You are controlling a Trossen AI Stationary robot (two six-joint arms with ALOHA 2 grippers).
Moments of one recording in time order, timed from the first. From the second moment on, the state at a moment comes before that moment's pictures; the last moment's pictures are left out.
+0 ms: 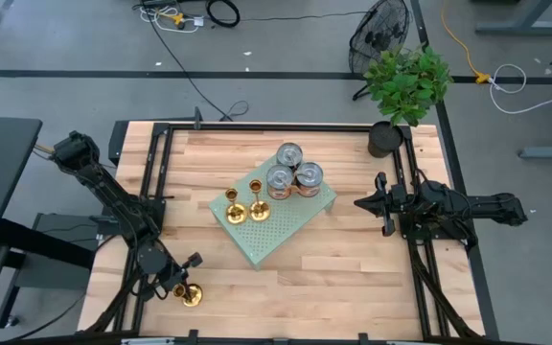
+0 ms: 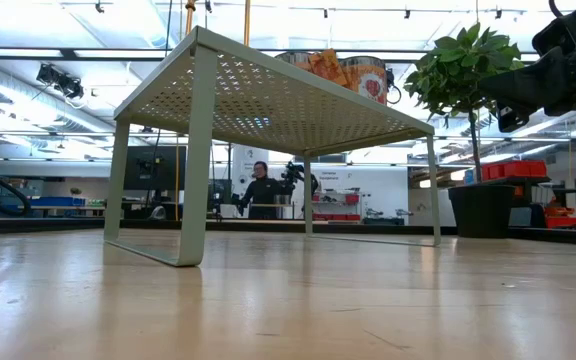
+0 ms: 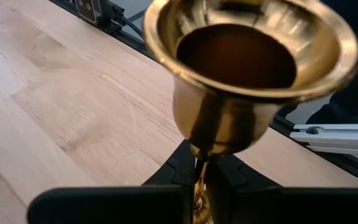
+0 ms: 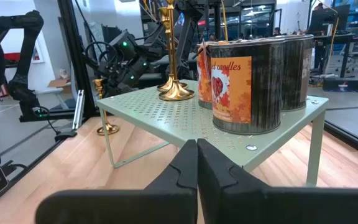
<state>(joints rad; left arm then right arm) -0.90 1.11 0.29 0.29 0.01 -0.02 0.01 0.00 0.02 0.01 -0.02 0.07</state>
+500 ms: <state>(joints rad) -0.90 1.11 0.31 0.30 0.02 -0.07 0.01 0.00 0.02 0.01 -0.02 0.07</state>
